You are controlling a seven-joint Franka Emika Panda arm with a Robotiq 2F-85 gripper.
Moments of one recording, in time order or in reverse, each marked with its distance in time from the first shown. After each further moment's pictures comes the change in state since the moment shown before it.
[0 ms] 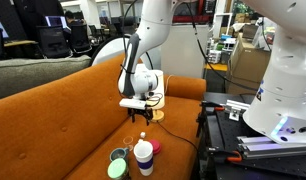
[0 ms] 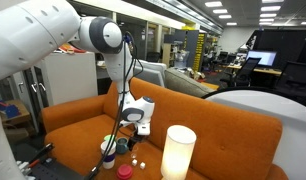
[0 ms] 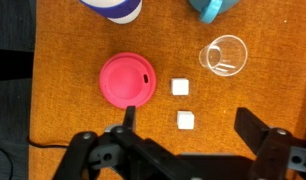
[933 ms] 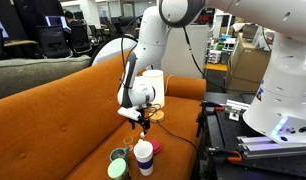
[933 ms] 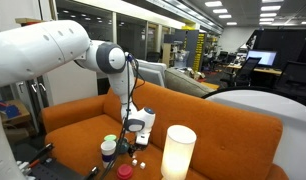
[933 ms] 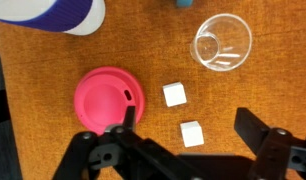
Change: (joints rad) arm 0.010 0.224 -0.006 0.223 0.064 -0.001 0.195
